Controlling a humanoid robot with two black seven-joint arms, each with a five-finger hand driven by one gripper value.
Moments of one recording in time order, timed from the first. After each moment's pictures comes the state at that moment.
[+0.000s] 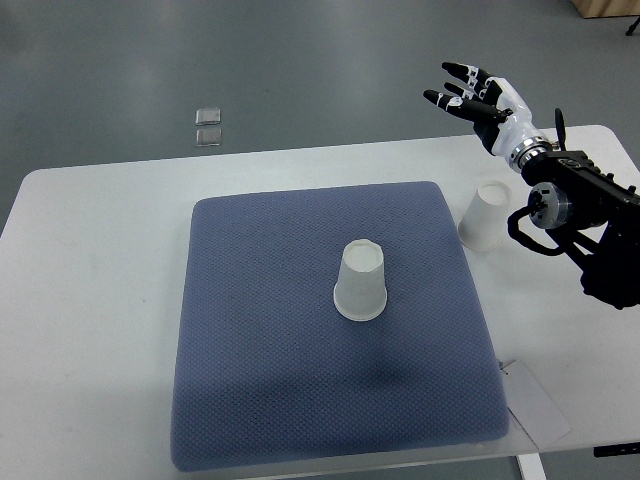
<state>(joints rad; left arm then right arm) -0.02 0.00 -0.05 -0.17 0.05 0.10 -0.04 0.85 -0.27 0.67 0.74 -0.30 -0.06 0.27</state>
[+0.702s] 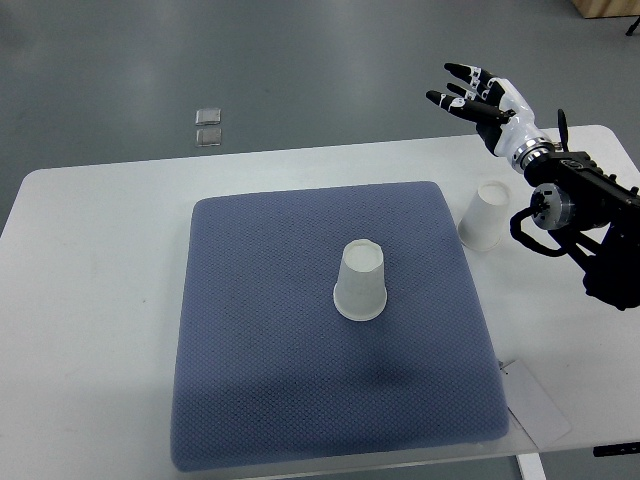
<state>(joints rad) -0.01 0.00 -0.05 -0.17 0.05 0.10 -0.04 0.84 -0.28 0.68 0.74 -0.30 -0.06 0.27</state>
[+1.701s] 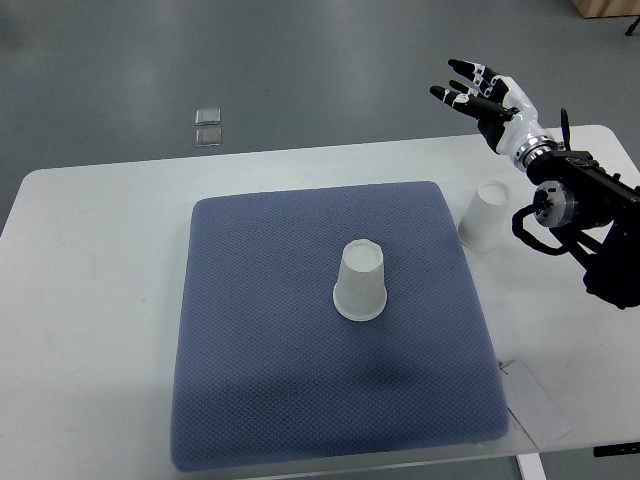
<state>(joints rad) -0.01 0.00 -0.05 -0.17 0.05 0.10 -0.04 0.84 -0.29 0.70 0.74 -0.28 -0.02 0.27</state>
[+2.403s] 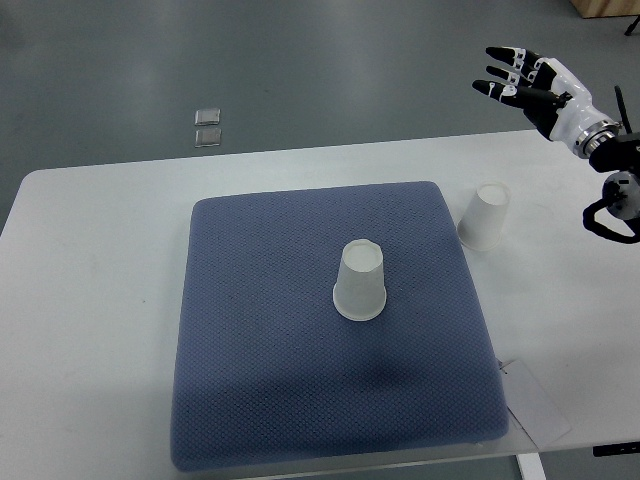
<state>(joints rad) -0.01 0.00 -0.05 -0.17 0.05 0.10 -0.04 0.85 -0.51 0.64 0.77 -0.38 0.17 0.27</state>
